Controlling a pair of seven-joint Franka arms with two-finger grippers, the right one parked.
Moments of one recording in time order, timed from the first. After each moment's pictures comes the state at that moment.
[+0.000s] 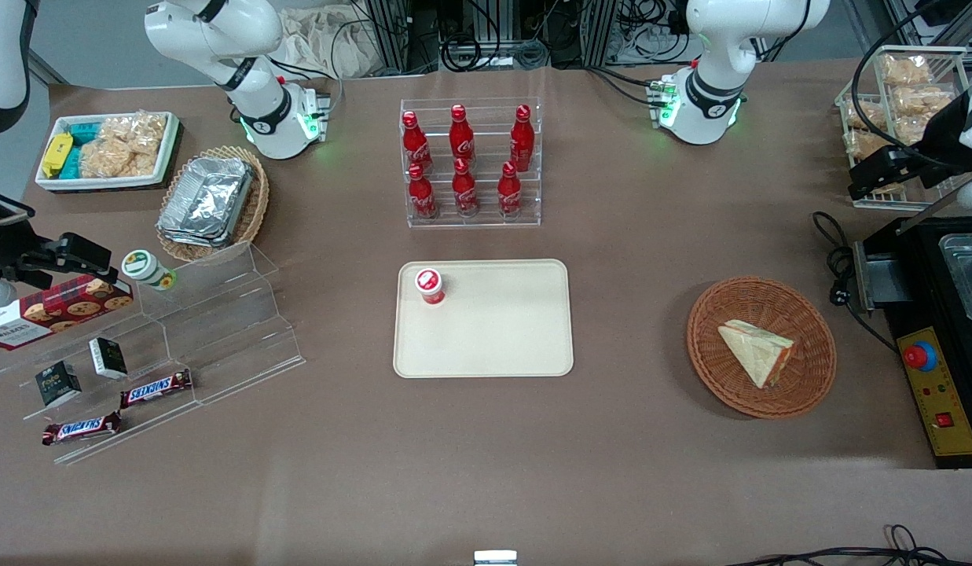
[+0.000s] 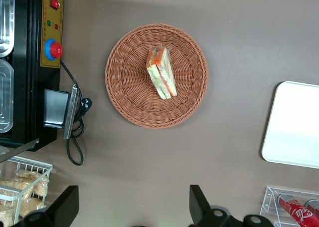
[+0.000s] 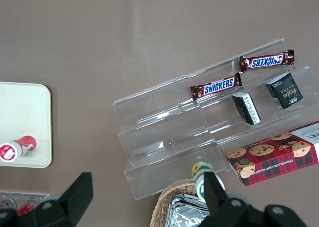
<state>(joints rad) -0.01 -0.15 0.00 -1.72 0.02 1.59 -0.15</state>
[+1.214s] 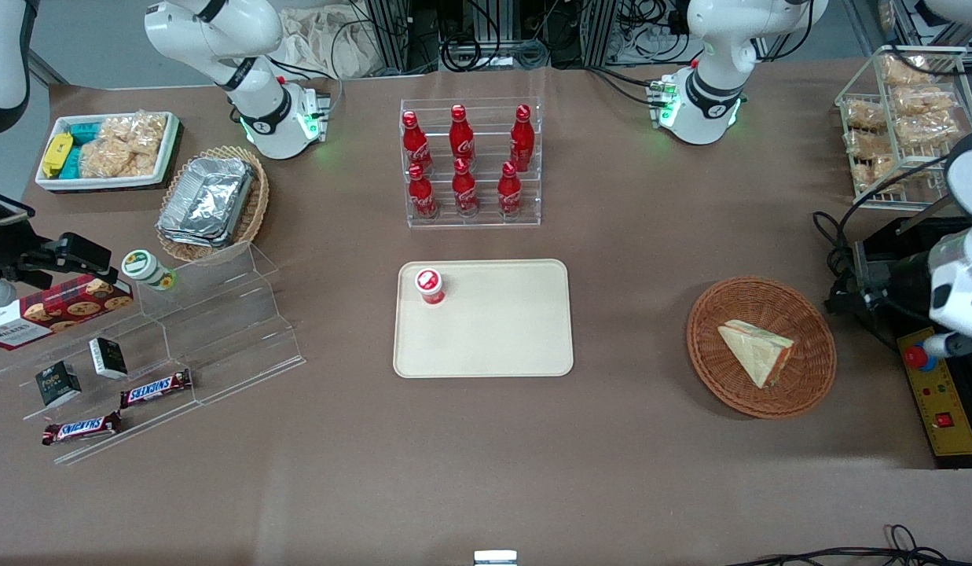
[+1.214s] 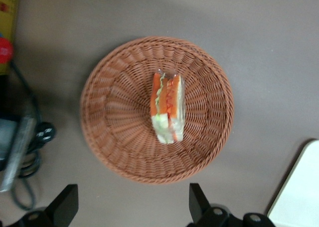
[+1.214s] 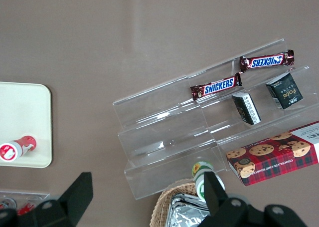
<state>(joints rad) 0.11 0.25 0.02 -1.77 -0.12 1.96 -0.17</state>
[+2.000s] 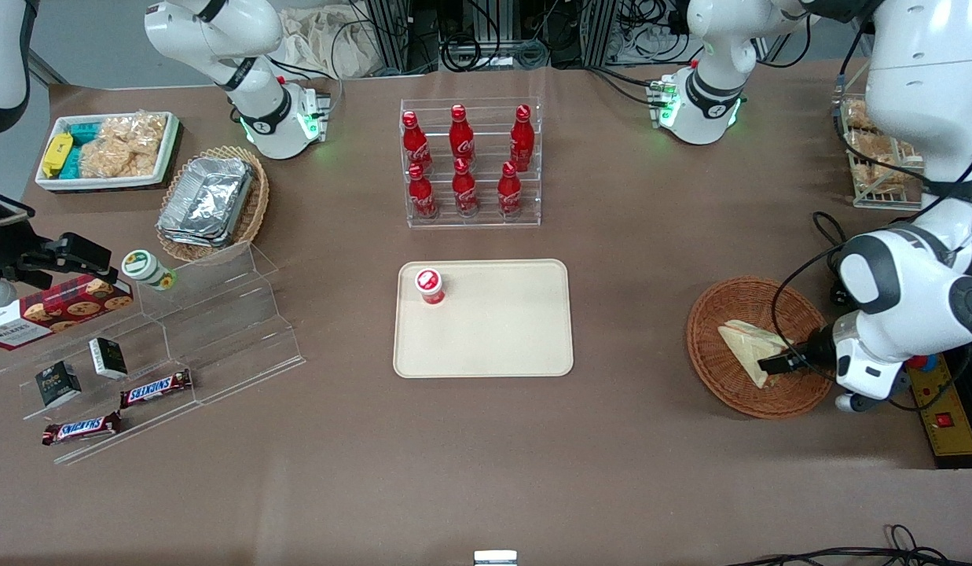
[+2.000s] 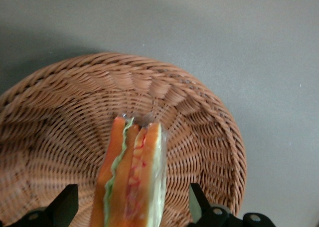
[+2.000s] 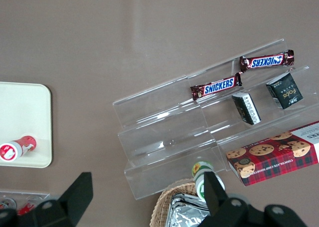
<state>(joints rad) 0.10 0.51 -0.03 -1.81 -0.21 2.31 -0.18</state>
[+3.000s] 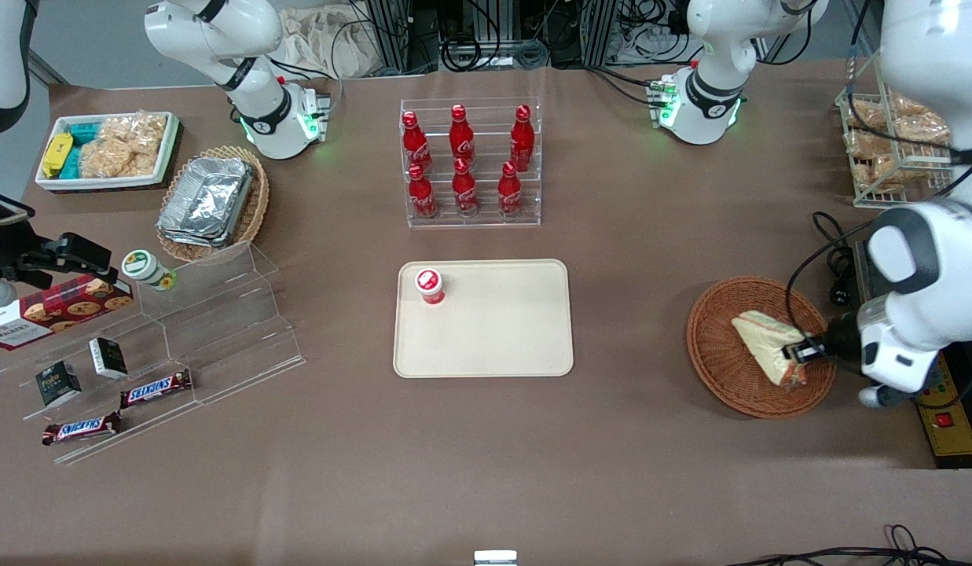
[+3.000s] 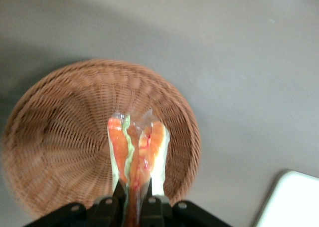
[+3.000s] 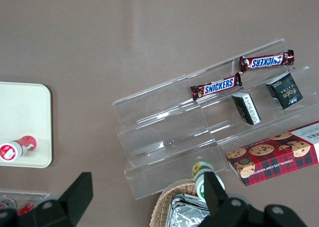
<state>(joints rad) 0.09 0.32 -0.03 -1.73 -0.19 2.06 -0.18</state>
